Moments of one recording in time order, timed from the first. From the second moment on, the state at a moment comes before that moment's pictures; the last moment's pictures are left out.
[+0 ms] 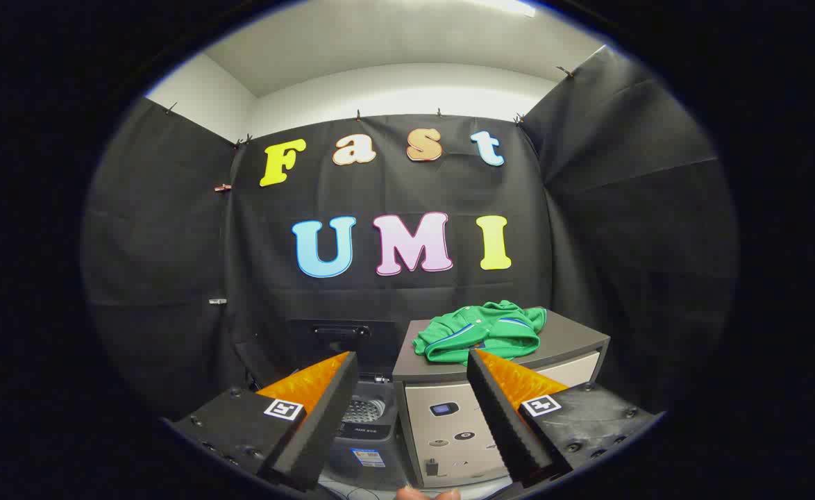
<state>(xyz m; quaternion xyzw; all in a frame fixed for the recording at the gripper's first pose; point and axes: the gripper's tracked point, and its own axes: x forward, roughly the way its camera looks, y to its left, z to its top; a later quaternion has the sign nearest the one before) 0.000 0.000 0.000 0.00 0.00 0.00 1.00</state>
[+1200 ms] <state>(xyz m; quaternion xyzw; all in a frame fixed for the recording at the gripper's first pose) -0.002 0.014 -0.002 0.01 0.00 0.03 1.00</state>
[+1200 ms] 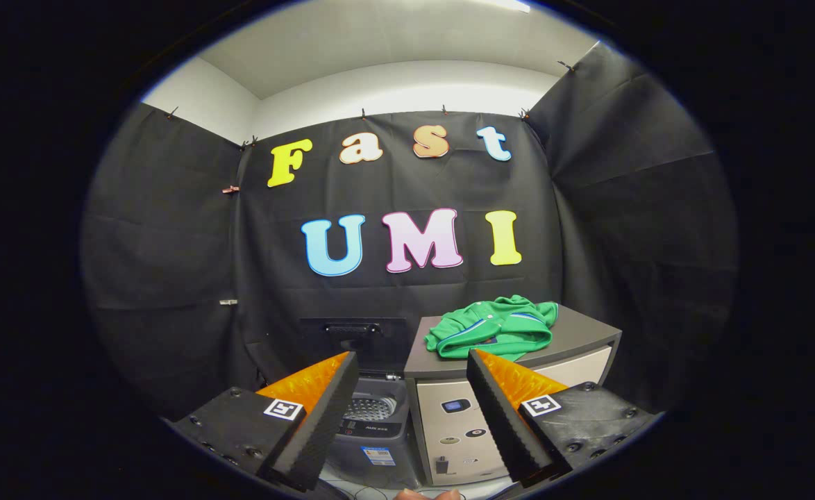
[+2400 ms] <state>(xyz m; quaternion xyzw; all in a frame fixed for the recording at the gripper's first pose) 0.184 -0.130 0.056 -0.04 0.12 0.00 0.99</state>
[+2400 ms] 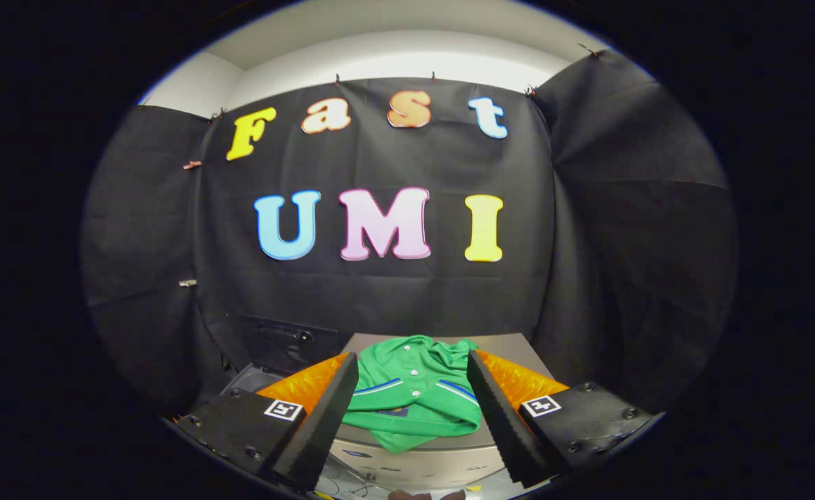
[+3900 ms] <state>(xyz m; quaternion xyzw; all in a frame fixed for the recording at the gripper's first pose) 0.322 -0.130 -0.047 -0.01 0.38 -0.03 0.92</state>
